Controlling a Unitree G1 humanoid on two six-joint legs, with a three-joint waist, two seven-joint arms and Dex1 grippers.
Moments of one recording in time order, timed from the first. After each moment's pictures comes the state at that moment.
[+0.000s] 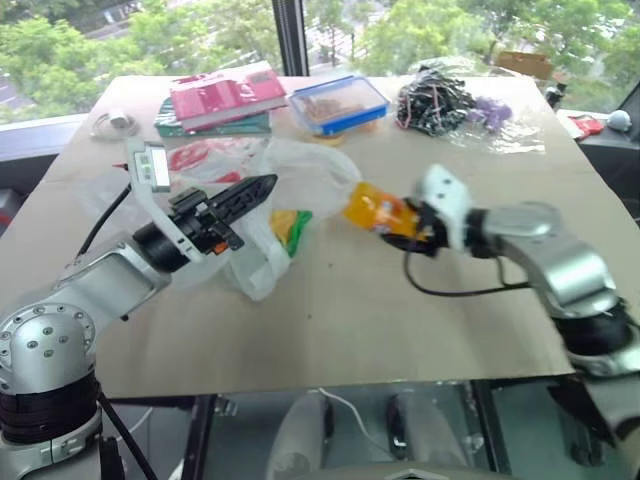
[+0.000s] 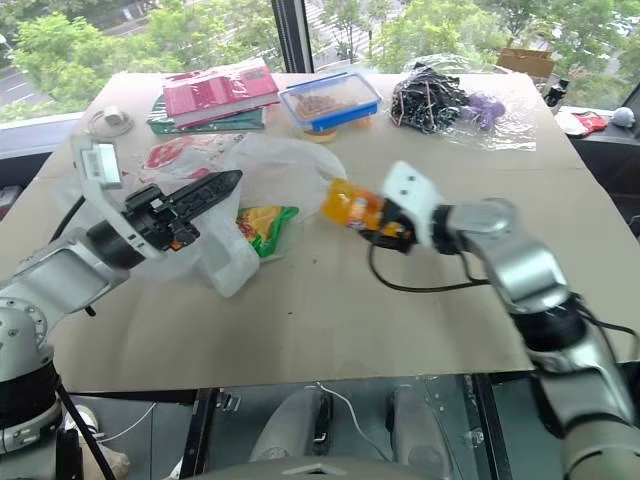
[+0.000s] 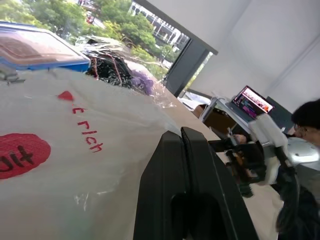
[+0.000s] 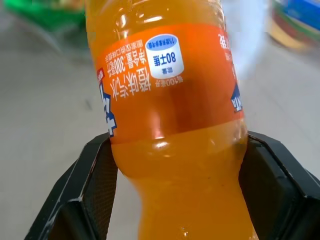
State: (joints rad) left arm -0.24 0.79 0.42 -0.48 -1.54 0.86 -0.21; right arm -0.77 -0.43 0.37 -0.10 0.15 0.74 0.78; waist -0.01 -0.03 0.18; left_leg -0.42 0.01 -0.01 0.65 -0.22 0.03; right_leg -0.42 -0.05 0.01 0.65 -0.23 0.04
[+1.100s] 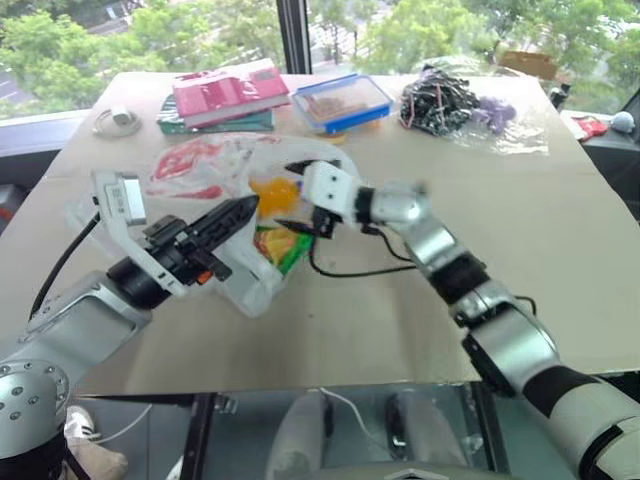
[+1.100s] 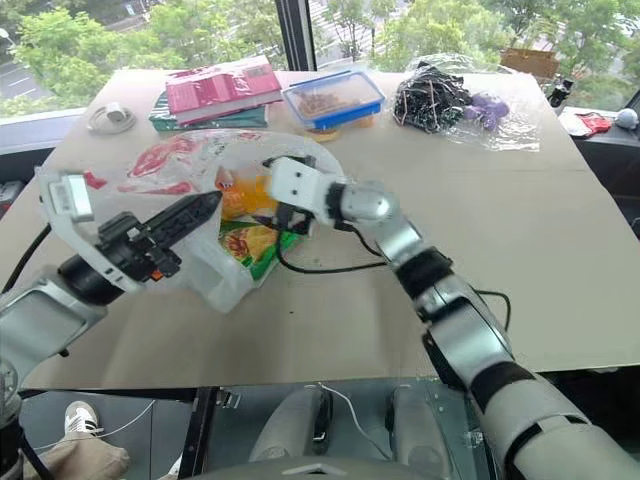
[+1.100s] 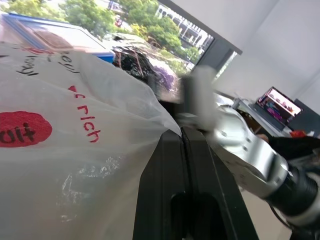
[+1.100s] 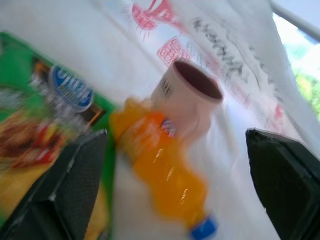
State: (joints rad) left arm -0.01 0.82 0.49 -0.61 -1.60 0.72 -0.10; right arm -0.94 -0.09 0.37 0.49 -0.03 -0.10 0.81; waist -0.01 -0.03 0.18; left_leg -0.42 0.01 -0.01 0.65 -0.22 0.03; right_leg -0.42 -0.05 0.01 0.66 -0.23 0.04
